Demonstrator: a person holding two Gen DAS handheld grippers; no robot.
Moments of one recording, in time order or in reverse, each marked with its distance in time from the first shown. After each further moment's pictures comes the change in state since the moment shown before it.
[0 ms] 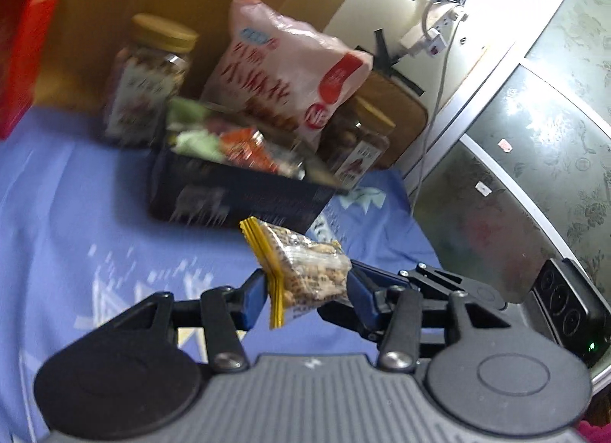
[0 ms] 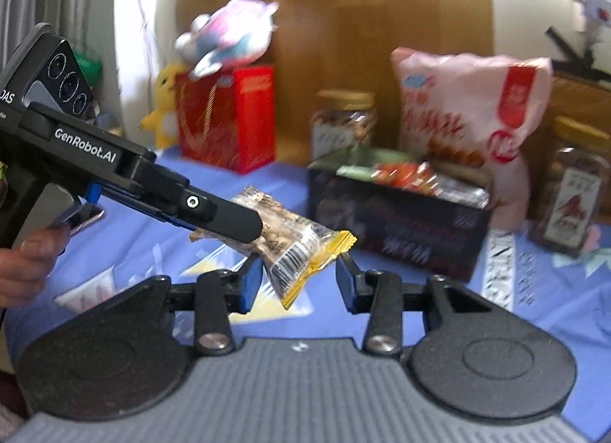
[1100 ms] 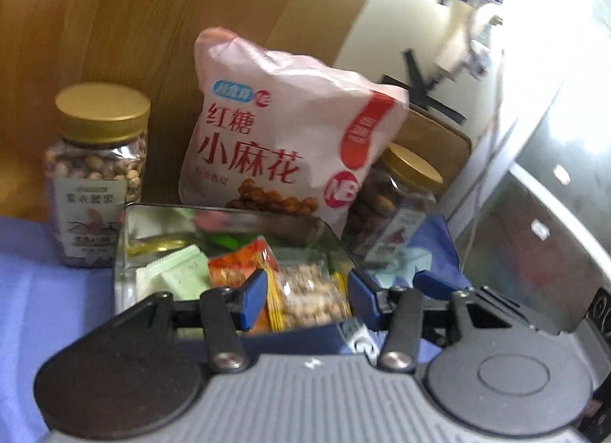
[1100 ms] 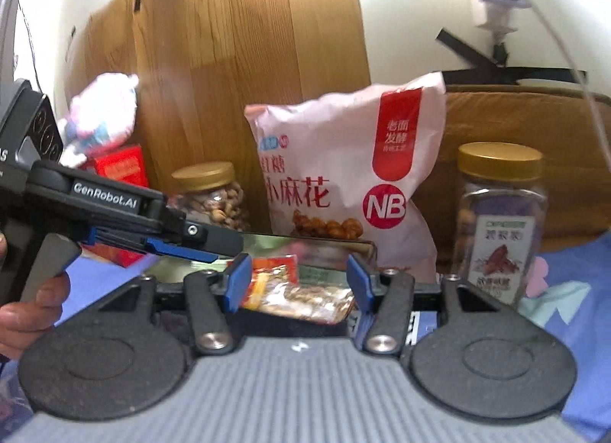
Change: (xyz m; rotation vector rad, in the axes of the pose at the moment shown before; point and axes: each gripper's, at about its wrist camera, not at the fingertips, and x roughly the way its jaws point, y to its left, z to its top) left arm 0.091 -0.009 0.085 0.105 -0.052 0.128; right arm 0.020 -0.098 0.019 0.172 -0.157 -0.153
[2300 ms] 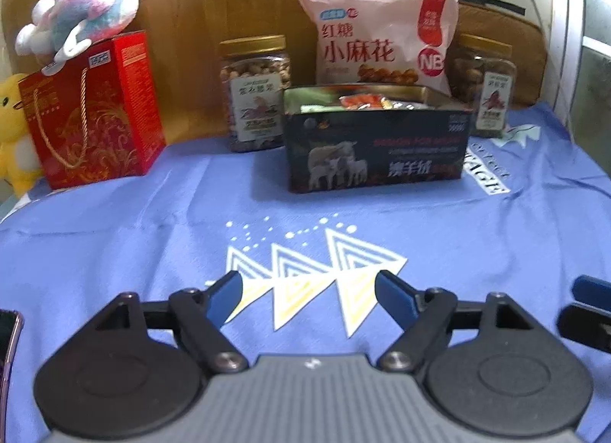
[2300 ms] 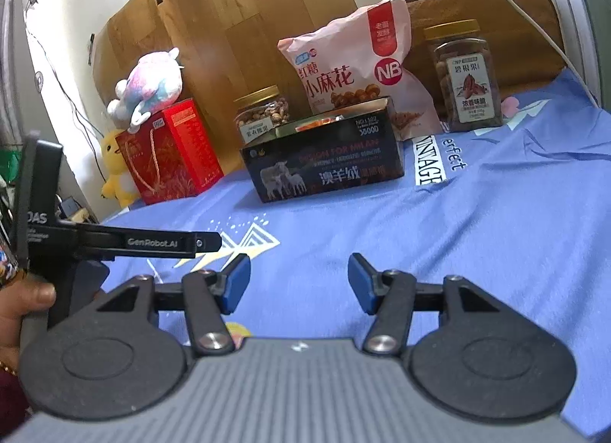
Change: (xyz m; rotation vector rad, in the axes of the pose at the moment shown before) left arm -0.078 -0.027 -0.152 0.148 0.043 0.533; right arm -0.117 0.078 -0.112 0.199 0.104 0.008
